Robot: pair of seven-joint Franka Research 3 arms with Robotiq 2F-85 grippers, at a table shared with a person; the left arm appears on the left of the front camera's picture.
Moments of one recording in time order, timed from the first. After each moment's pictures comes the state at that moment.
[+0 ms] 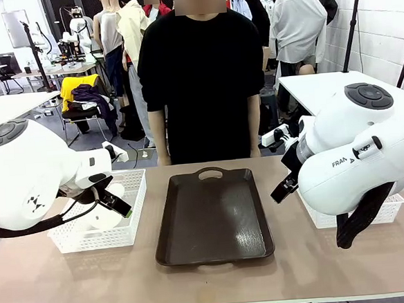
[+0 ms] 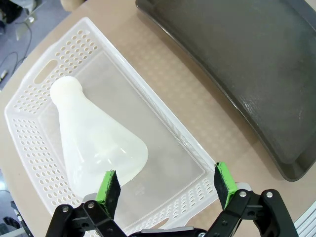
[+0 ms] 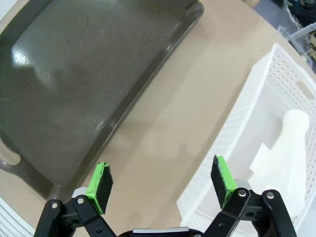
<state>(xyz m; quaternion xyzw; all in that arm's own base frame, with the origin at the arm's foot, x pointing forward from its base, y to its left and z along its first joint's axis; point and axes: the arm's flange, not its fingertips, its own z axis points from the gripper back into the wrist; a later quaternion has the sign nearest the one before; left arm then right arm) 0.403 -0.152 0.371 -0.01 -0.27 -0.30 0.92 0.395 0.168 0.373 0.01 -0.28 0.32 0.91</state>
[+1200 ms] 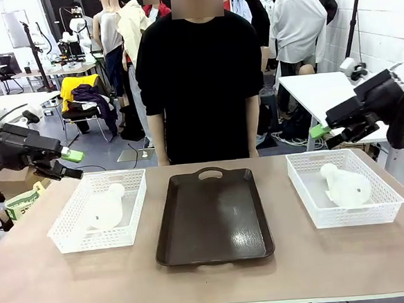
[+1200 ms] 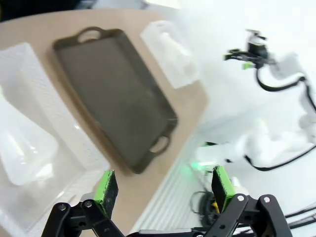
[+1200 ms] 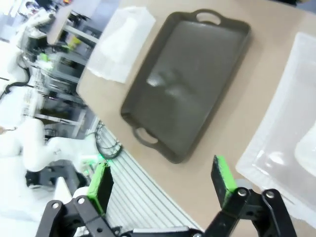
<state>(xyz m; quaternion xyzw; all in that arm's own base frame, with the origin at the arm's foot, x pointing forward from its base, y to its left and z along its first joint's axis) 0.422 -0.005 0.452 -0.51 -0.18 -0.21 0.82 0.395 0.020 0.489 0.41 -0.21 0.19 0.87</state>
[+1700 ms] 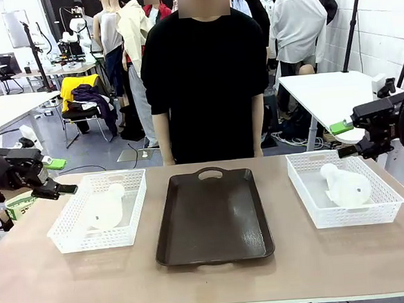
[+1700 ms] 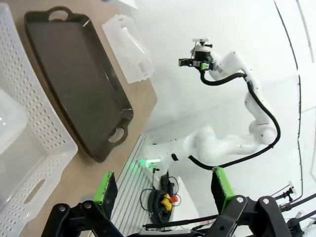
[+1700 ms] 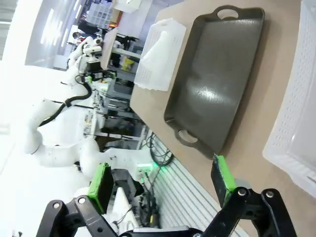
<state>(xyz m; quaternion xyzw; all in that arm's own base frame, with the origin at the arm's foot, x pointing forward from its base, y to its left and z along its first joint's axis) 0.422 0.029 0.398 -0.63 -0.11 -0.15 0.75 0.392 -0.028 0.445 0.54 -0.16 0.10 0.82</state>
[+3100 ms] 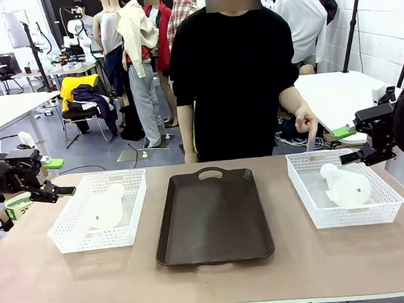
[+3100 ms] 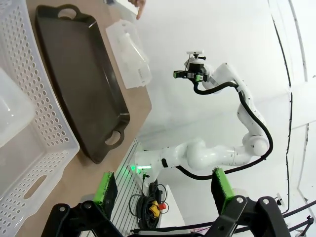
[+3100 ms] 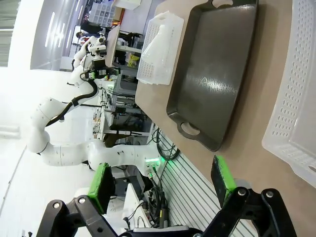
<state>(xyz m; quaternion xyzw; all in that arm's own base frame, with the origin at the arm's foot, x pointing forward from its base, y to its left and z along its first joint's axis) 0.425 0.039 0.388 -0.65 -0.10 -0.11 0.75 0.397 -0.034 0.433 0.55 -0.13 0.08 0.82</state>
